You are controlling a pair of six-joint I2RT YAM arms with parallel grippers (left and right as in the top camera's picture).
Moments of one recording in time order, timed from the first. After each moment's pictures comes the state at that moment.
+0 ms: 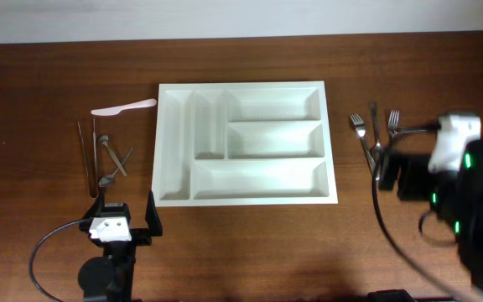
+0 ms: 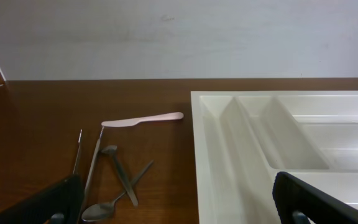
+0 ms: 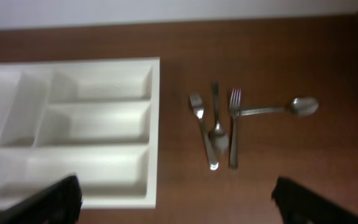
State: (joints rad) left arm 0.07 0.01 0.05 -0.15 0.05 0.01; right arm 0.05 1.00 1.47 -1.19 0.05 0.08
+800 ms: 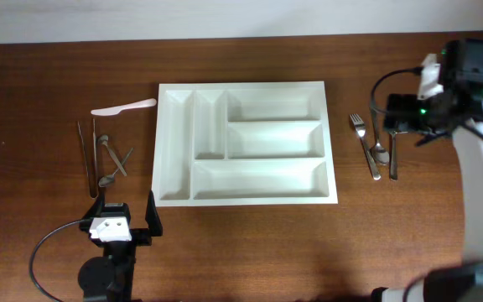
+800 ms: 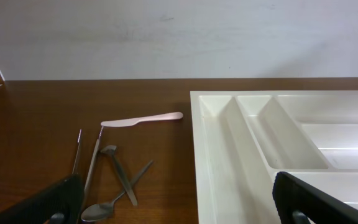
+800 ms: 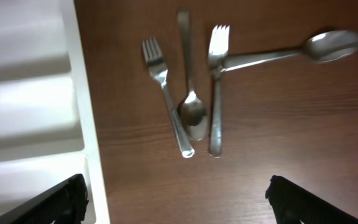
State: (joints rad) left arm 0.07 0.01 0.05 -0.15 0.05 0.01; right arm -0.16 1.62 1.63 -1.19 -0.01 0.00
